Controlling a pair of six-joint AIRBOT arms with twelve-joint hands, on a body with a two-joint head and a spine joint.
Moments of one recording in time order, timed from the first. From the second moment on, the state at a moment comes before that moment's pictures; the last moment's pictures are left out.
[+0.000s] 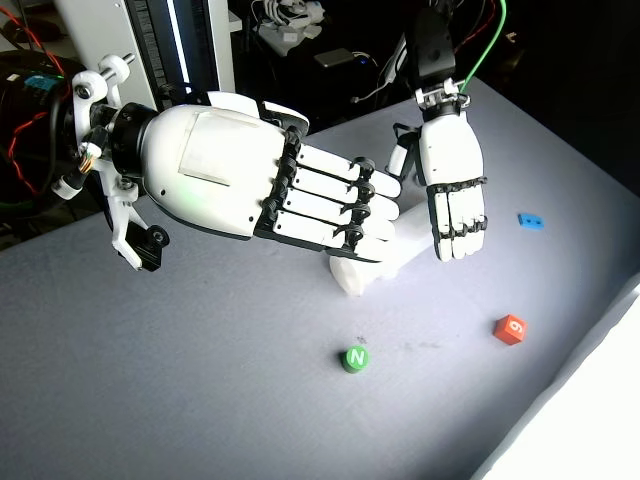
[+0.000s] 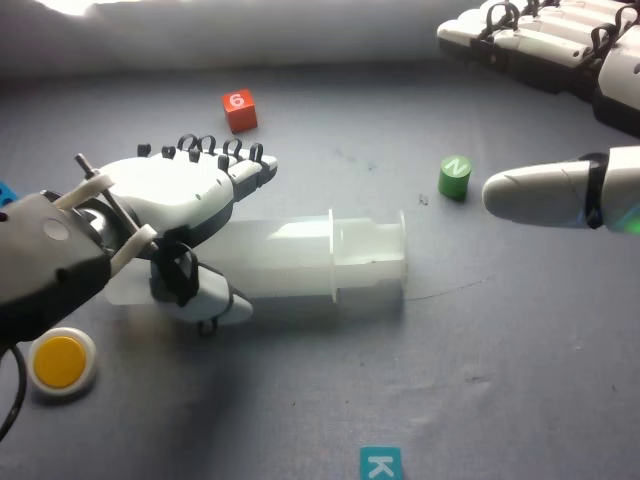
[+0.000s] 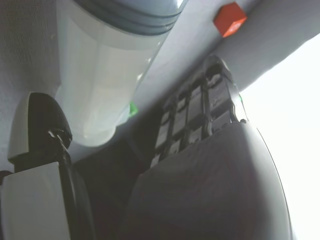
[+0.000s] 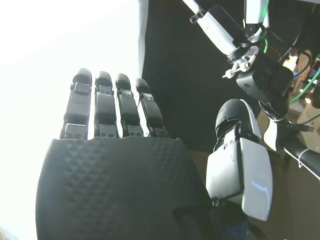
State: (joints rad) left arm 0.68 -1.00 0.88 -1.18 -0.53 1.95; right arm -0.47 -0.70 0.77 -0.02 0.60 -0.81
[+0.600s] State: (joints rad) left arm 0.76 -1.09 0.94 -1.11 -0.58 1.86; right arm -0.47 -0.70 0.77 -0.04 0.60 -0.81
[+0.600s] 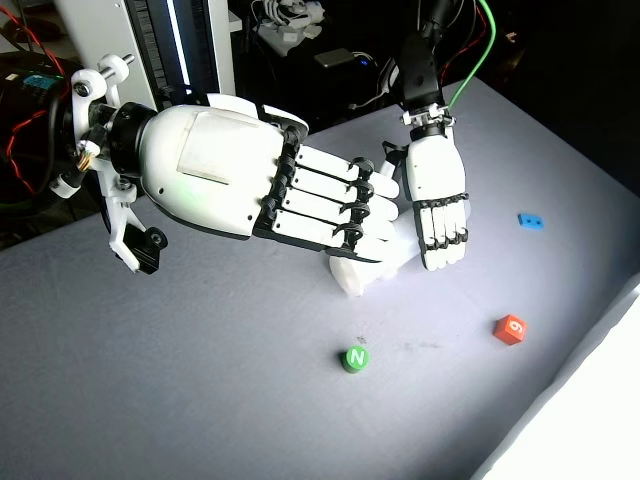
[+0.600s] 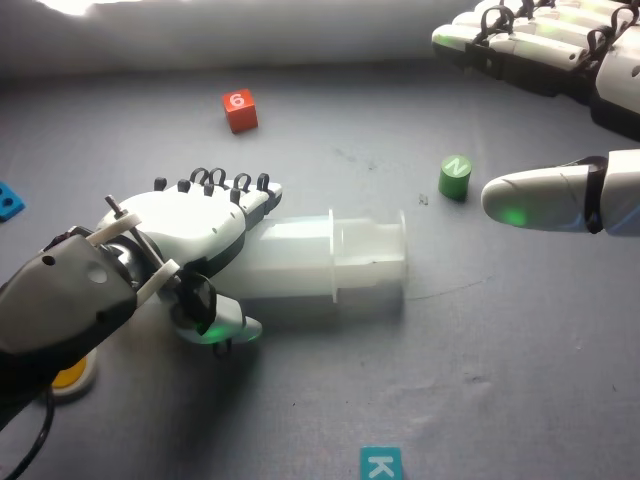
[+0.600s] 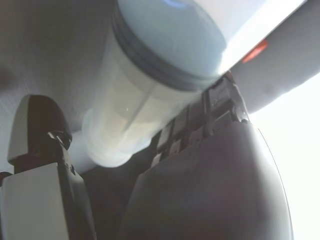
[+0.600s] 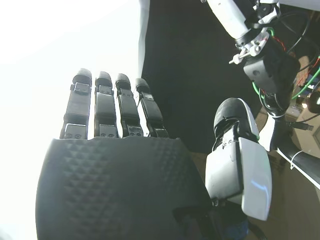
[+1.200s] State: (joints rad) left arm 0.78 -1.13 0.97 -1.06 -0.63 1.84; right arm -0.47 -0.70 0.77 -0.04 0.61 -0.81
